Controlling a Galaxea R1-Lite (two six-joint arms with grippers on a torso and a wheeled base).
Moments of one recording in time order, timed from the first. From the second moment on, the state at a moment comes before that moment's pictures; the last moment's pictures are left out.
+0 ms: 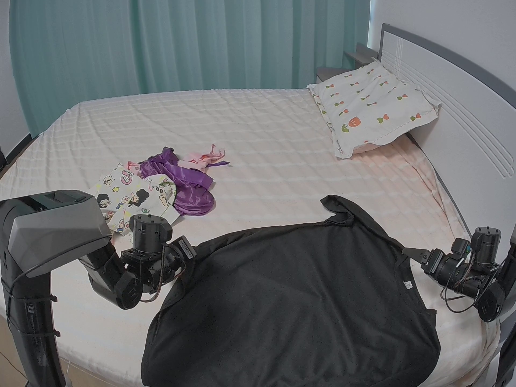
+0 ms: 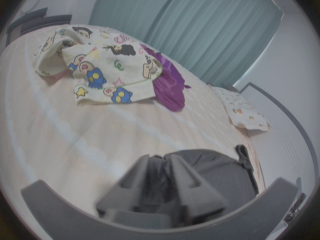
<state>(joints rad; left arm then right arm) -0.31 2.25 -0.76 -0.98 0.14 -0.73 -0.04 1.97 -0.17 -1.36 0.31 0.59</state>
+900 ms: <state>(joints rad) -0.18 2.36 -1.09 -0.78 0.16 -0.69 -0.04 2.01 -0.17 -1.37 0.31 0.59</state>
